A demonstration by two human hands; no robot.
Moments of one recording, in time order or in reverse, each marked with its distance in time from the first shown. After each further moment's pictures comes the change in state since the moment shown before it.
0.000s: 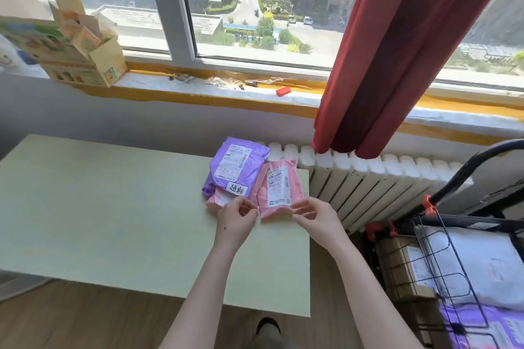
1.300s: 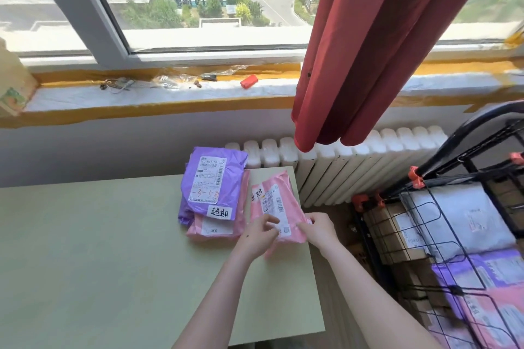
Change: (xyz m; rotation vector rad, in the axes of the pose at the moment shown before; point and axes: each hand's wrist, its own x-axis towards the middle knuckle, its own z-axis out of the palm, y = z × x) left_hand 0.082 -0.025 0.066 0.222 -0.625 -0.138; right_hand 0.079 0.072 0.031 0.081 0.168 0.522
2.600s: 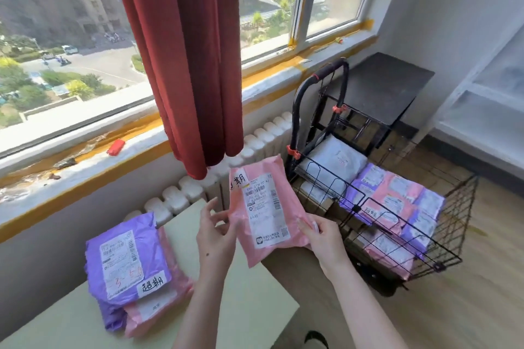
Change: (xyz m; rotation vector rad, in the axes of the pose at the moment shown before) left_hand -0.049 0.082 0.019 -0.178 0.041 0.471; right_hand -0.165 0.041 -0.060 0.793 0.602 -0.176
